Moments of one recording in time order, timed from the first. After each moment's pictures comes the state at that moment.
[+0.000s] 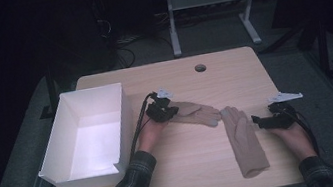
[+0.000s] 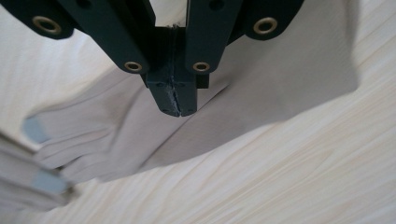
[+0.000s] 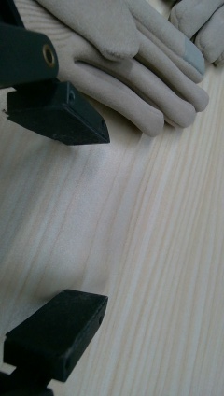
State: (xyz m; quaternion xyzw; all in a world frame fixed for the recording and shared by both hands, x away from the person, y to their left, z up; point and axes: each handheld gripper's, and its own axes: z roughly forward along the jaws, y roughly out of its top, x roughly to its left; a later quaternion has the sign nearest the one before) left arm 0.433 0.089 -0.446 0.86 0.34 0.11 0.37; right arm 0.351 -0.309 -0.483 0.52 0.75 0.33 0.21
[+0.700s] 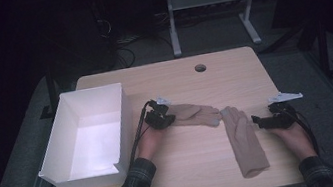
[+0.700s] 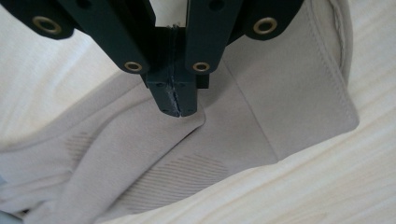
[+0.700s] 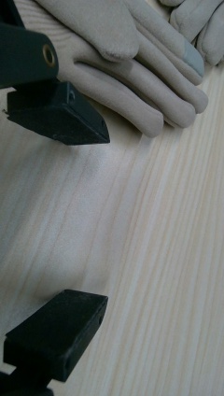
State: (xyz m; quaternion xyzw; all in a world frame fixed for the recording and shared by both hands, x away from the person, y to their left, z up) left arm 0.415 0.094 -0.463 0.86 0.38 0.11 0.34; right arm 0.351 -0.309 -0.483 0.52 0.75 0.33 0.21
